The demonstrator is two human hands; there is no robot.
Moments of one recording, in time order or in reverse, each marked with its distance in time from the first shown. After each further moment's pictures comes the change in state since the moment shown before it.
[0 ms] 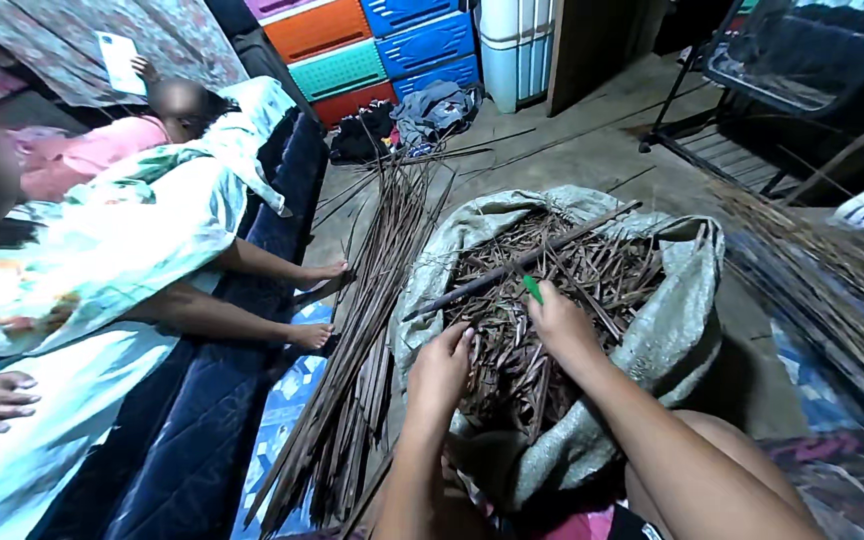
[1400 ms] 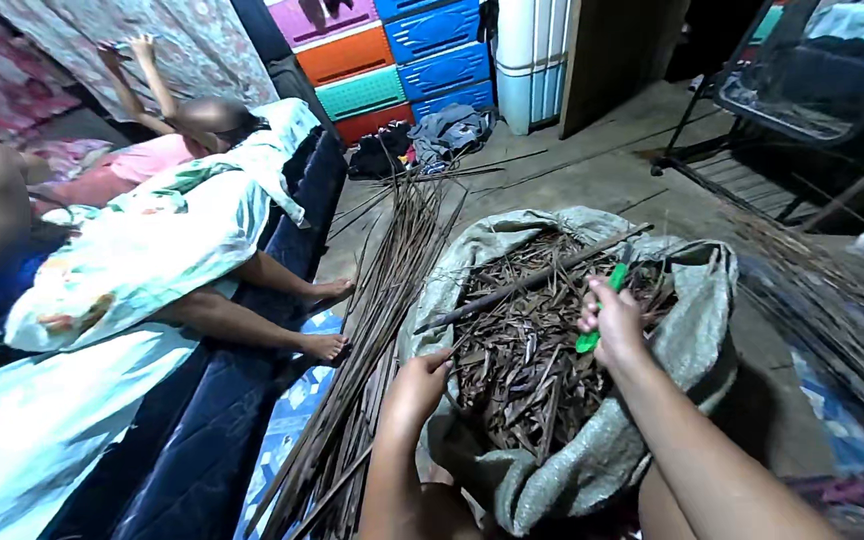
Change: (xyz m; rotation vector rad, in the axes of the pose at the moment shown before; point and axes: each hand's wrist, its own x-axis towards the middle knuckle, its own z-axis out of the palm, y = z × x) left_hand 0.009 -0.031 -0.030 0.064 -0.121 -0.140; right_hand 0.018 0.022 -0.019 1.378 0.338 0.116
